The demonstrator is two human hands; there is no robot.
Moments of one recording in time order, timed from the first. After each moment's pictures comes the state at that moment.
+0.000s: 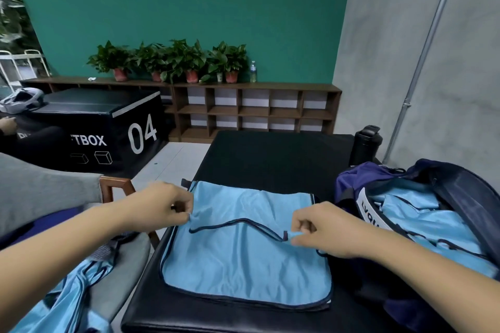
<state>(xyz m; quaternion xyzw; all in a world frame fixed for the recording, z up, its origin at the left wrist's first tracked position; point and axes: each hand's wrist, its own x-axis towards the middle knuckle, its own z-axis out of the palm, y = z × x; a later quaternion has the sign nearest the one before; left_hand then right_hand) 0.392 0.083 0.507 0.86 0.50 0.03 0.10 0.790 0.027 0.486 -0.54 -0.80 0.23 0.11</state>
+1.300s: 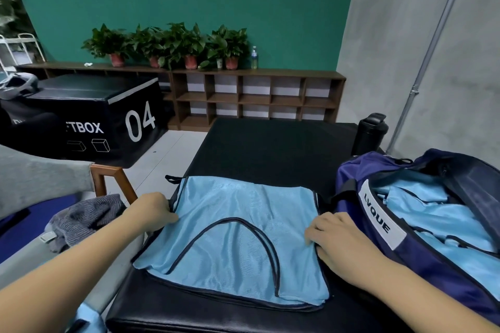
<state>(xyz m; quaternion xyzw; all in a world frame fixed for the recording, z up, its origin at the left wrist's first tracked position) 0.384 0.146 0.401 0.65 0.75 0.01 0.12 0.842 0.039 0.375 -0.51 -0.85 -0.08 0.08</state>
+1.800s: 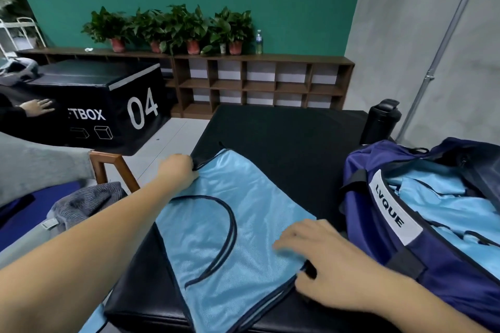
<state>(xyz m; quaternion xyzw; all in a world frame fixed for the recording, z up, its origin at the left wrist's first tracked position) 0.424 0.234 0.393 0.69 0.72 0.07 0.02 0.787 -0.007 0.420 -0.44 -0.89 0.12 0.07</state>
